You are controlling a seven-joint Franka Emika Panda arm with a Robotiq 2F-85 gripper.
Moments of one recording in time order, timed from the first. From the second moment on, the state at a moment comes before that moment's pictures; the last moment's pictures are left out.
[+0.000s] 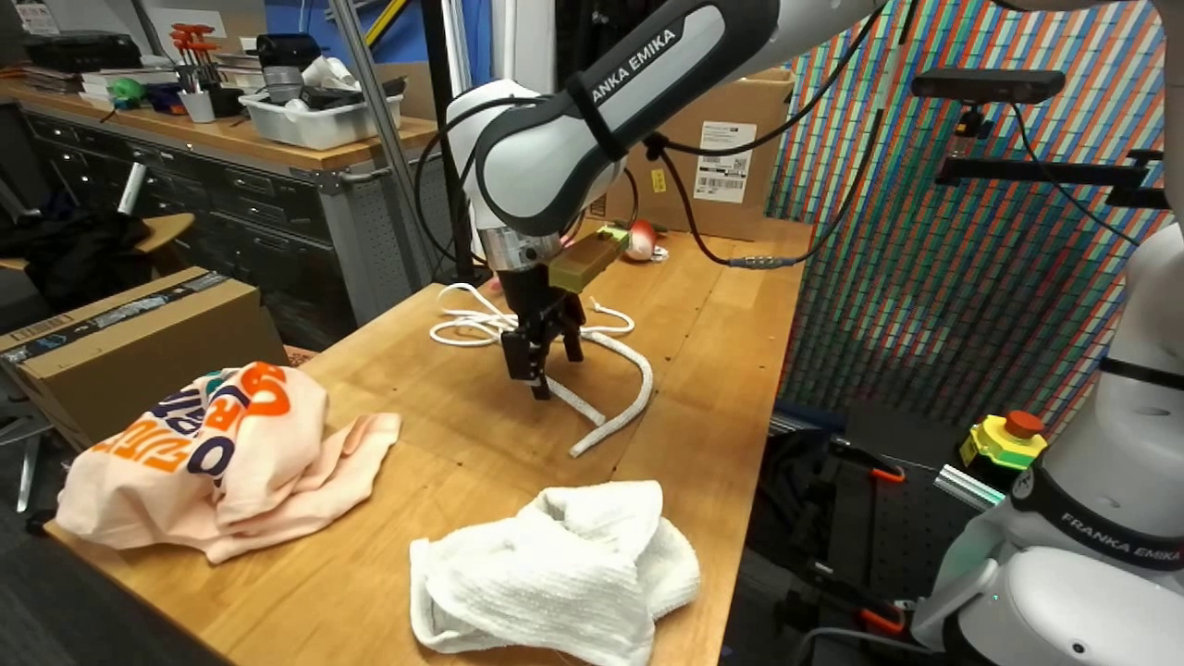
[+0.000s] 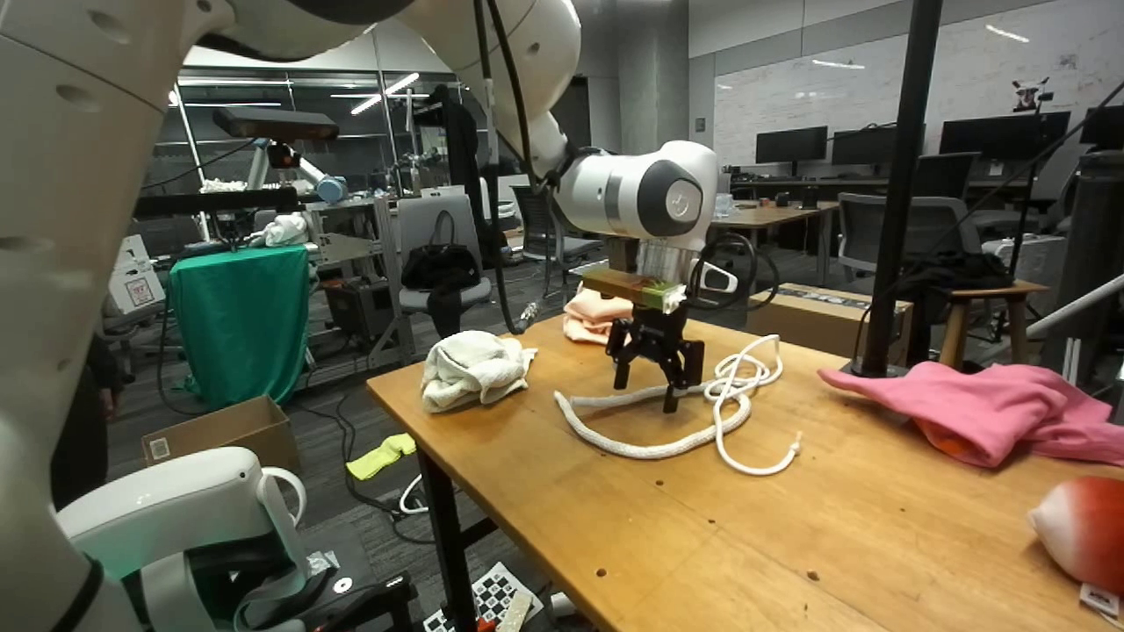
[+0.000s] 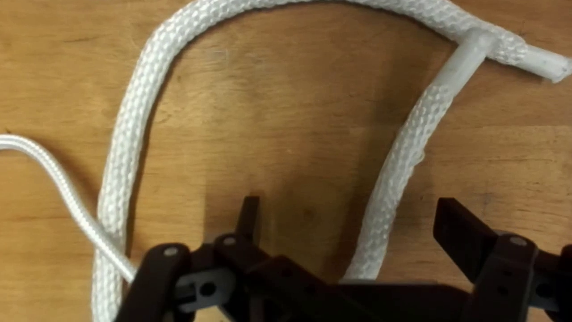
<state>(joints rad) 0.12 0.48 0.07 -1.77 -0.01 2.00 0.09</state>
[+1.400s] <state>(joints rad) 0.12 0.46 0.05 -1.79 -0.02 1.98 0.11</state>
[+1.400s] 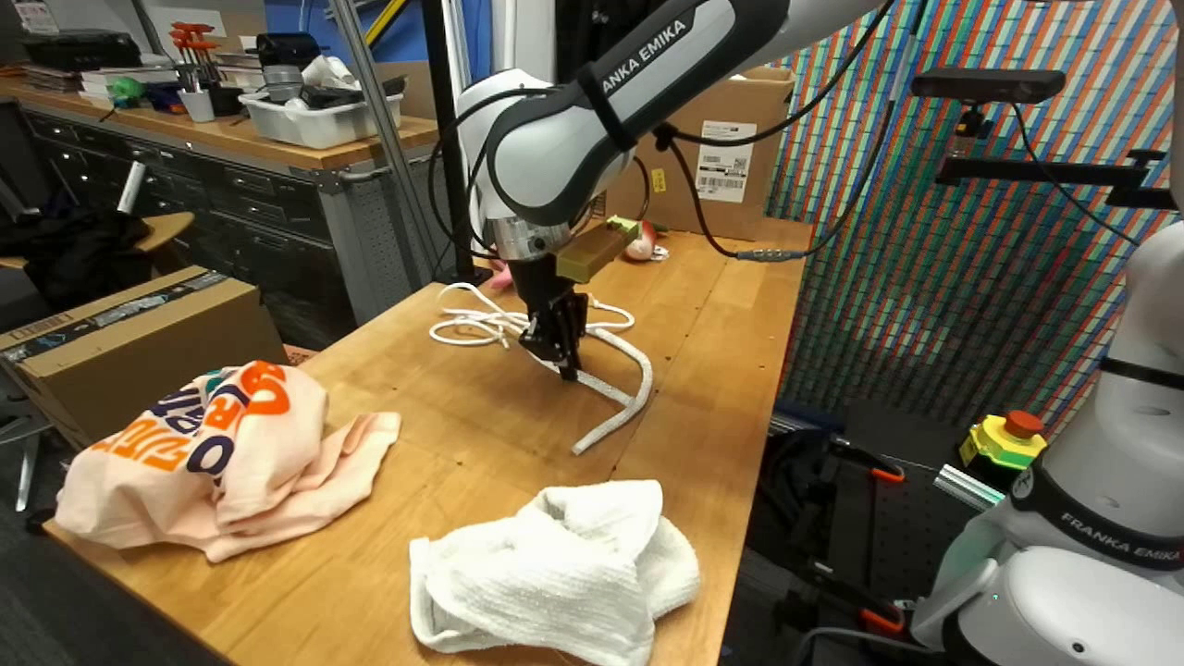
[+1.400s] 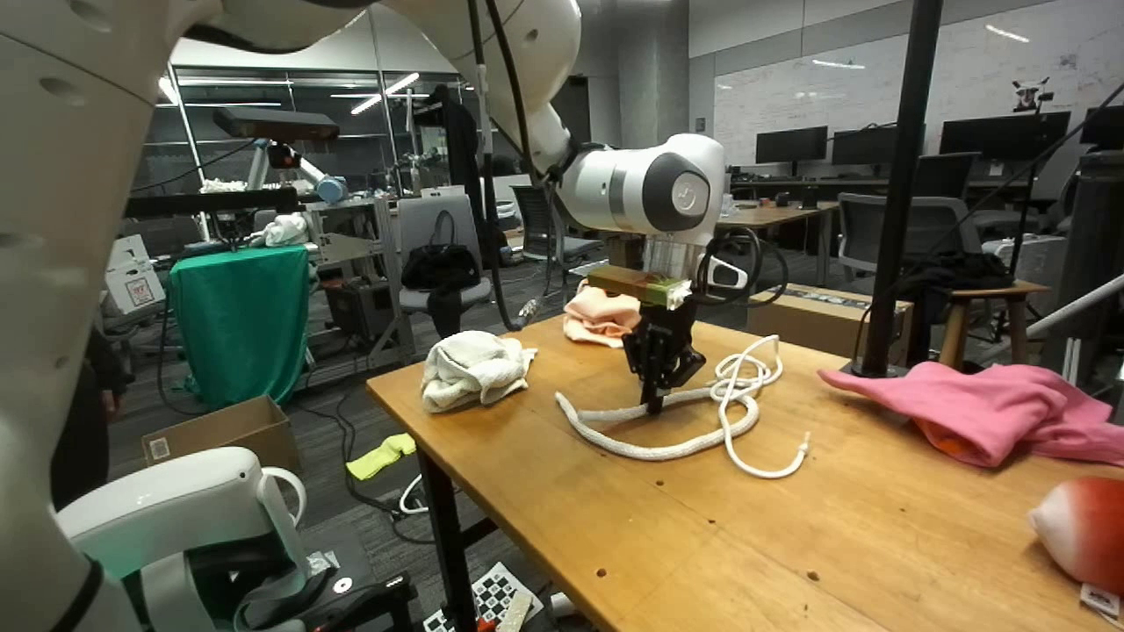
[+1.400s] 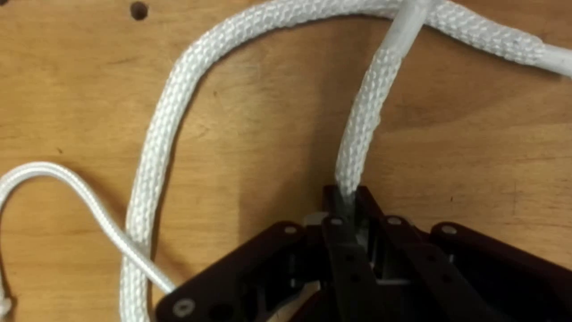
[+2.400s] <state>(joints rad) -0.02 0.44 -0.01 -1.85 -0.02 1.72 0.04</state>
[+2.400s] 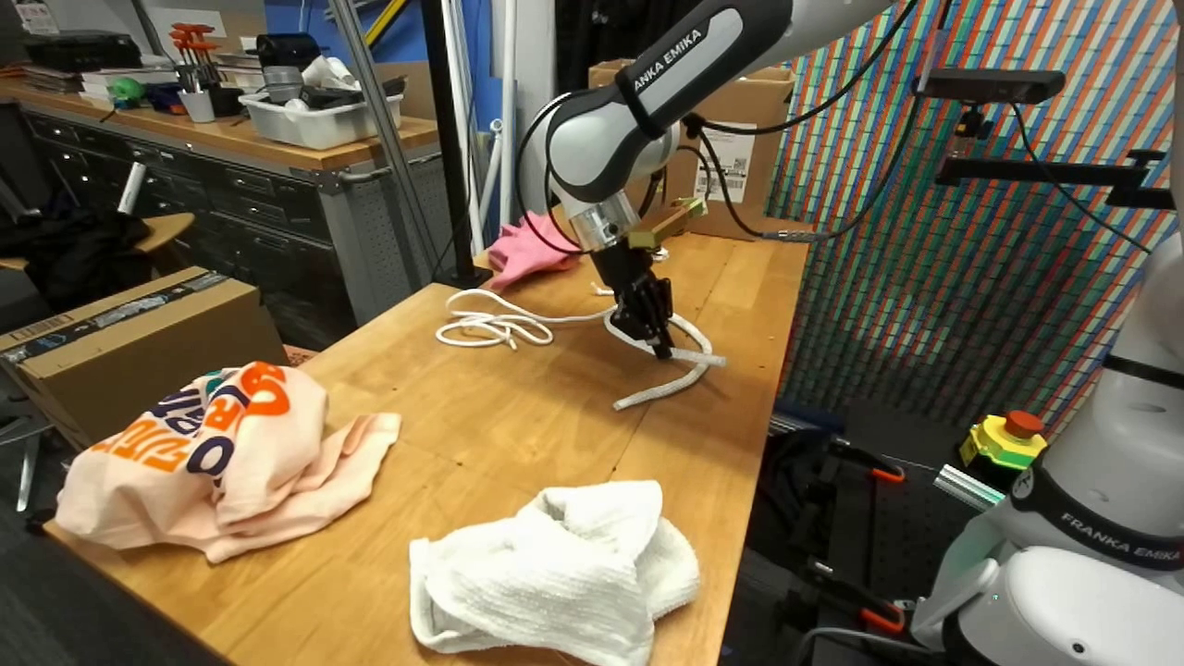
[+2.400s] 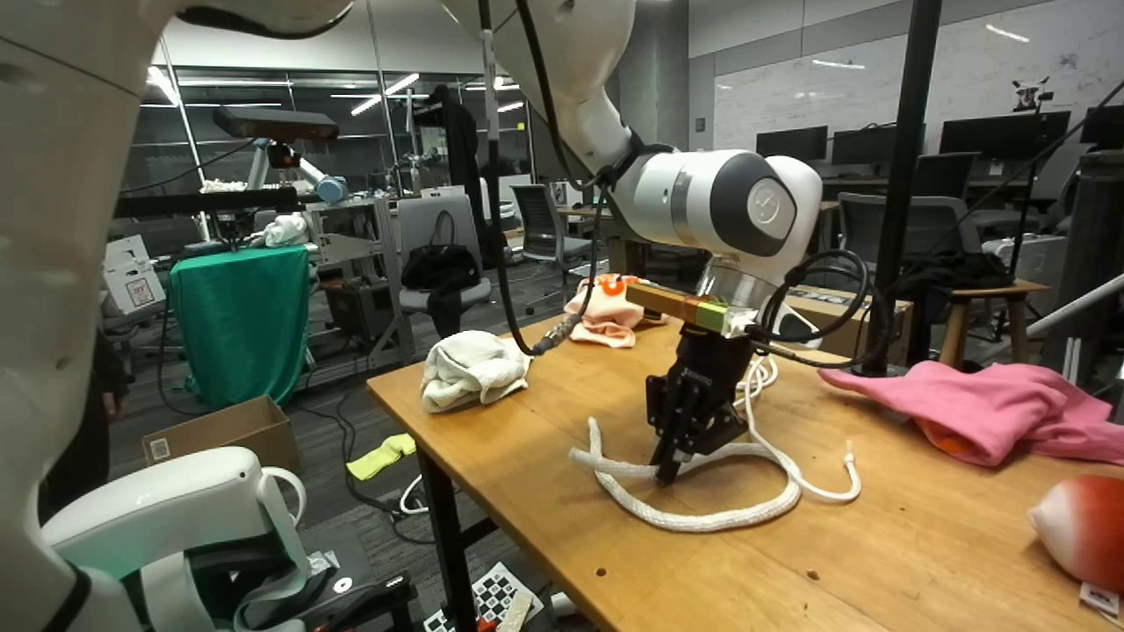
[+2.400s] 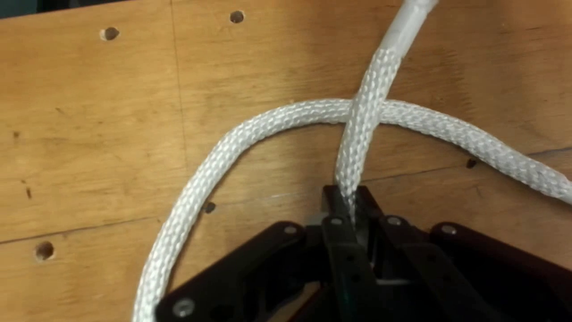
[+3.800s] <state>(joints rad) -0.16 0.28 -0.15 -2.08 0.14 1.77 0.13</state>
